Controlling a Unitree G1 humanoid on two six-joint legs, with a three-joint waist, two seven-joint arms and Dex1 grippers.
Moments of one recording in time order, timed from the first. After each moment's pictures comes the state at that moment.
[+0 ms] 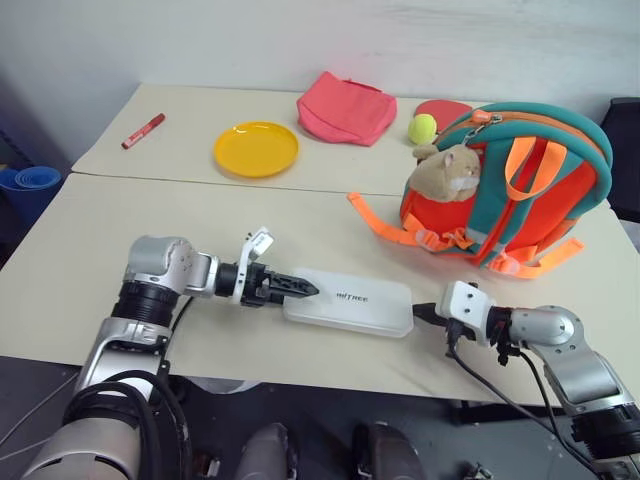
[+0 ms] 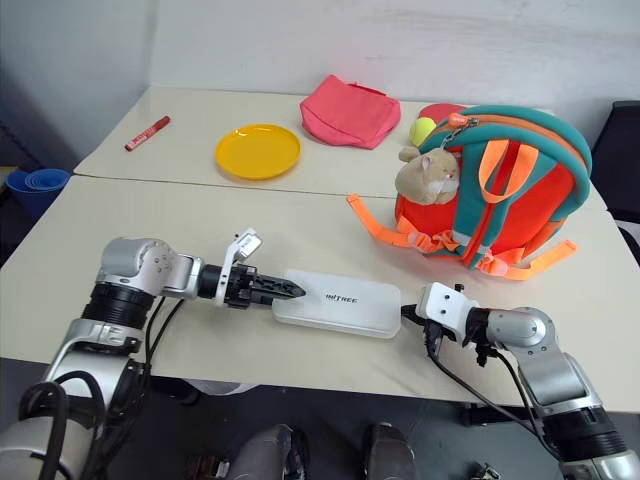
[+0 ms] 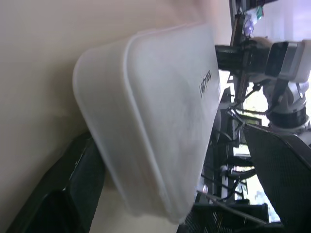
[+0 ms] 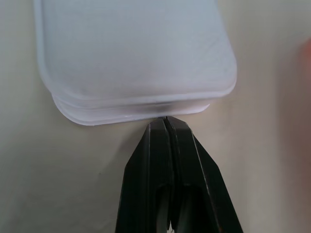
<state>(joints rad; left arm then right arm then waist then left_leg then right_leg) -0.83 0.47 -0.09 0.44 -0.60 1.49 -0.90 -0.17 -0.74 0.09 -0.03 0.08 0.04 0.97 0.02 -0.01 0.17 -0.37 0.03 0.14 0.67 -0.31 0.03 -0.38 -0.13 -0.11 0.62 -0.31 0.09</state>
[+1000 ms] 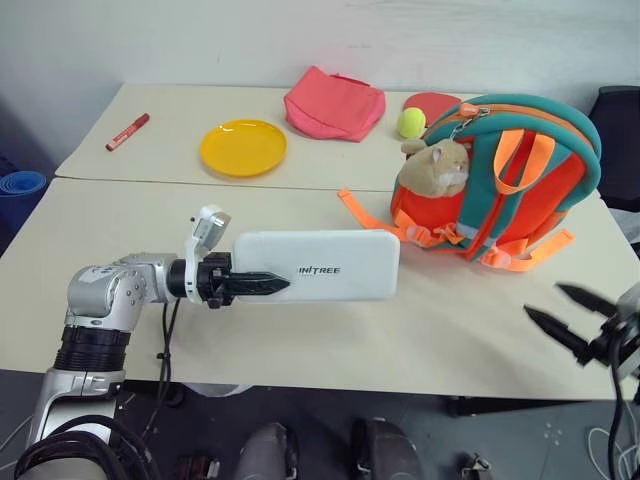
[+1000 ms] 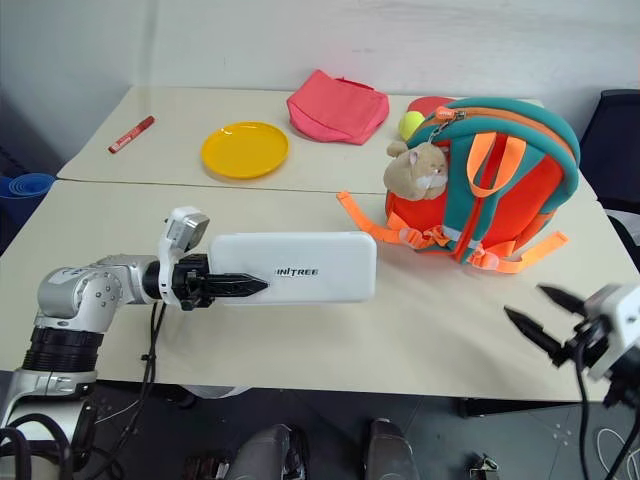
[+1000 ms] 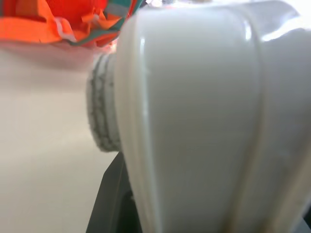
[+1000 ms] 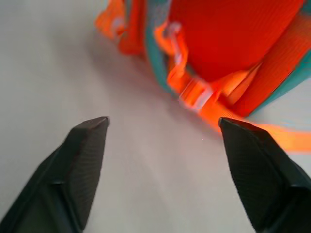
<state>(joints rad) -0.57 0.67 0.01 0.09 -0.69 0.92 -1.31 0.15 -0.79 -0.62 -0.13 0.58 0.25 0.95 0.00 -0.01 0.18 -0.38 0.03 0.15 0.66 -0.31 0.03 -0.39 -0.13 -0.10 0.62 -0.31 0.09</state>
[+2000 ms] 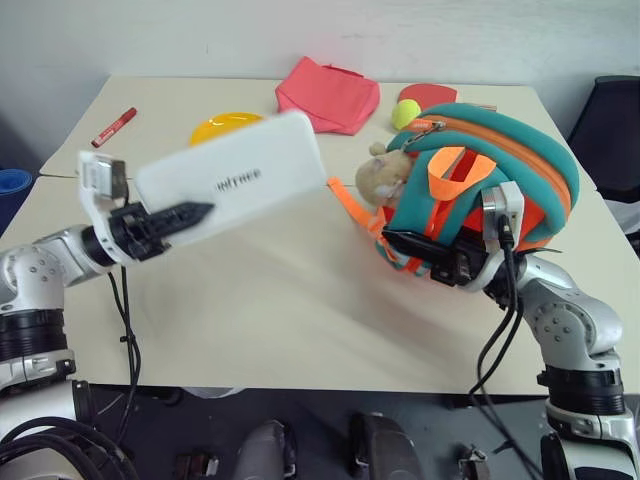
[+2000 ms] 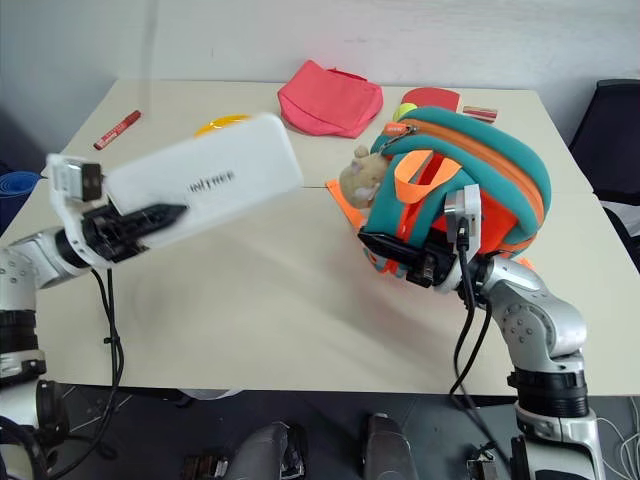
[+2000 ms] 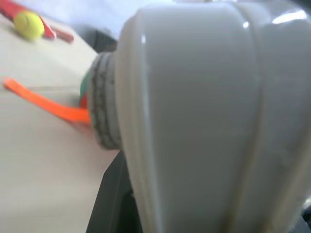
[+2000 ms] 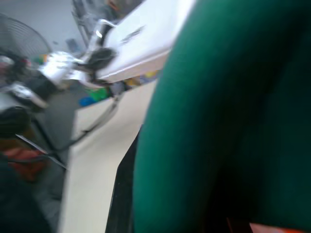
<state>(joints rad) -0.69 0.80 0.39 0.36 -0.88 1.06 -1.20 -0.37 -0.56 -0.17 -0.32 0.97 0.73 0.92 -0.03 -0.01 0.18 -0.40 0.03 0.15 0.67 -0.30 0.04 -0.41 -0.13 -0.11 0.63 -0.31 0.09</state>
